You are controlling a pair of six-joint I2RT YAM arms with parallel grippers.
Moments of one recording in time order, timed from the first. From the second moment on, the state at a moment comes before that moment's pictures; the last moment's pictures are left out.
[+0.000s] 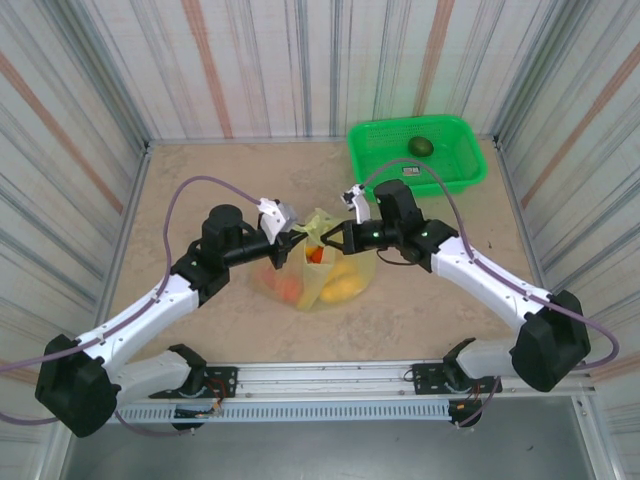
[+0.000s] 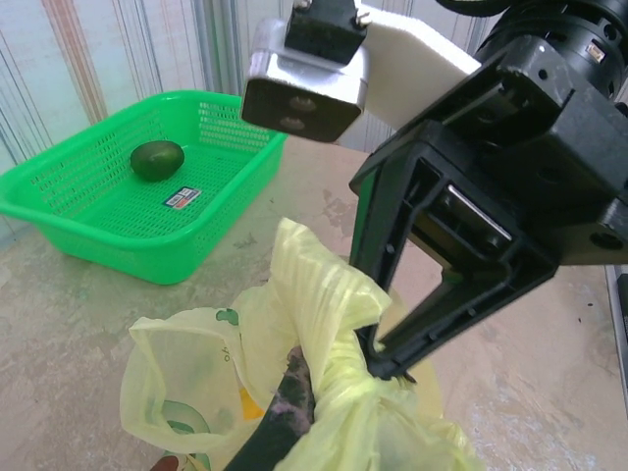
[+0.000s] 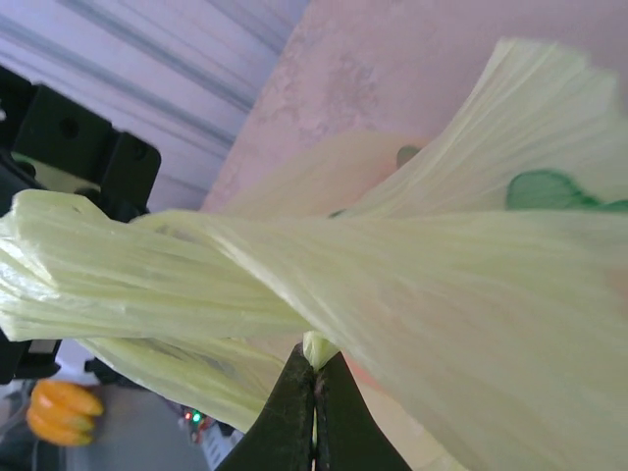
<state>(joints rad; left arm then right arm) -0.60 1.08 0.74 0.10 0.49 0.11 0.62 1.31 1.01 -0.28 -0.59 0.52</state>
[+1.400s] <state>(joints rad) -0.60 1.07 0.74 0.10 0.44 0.15 0.52 1.22 1.22 -0.39 -0.75 0.54</state>
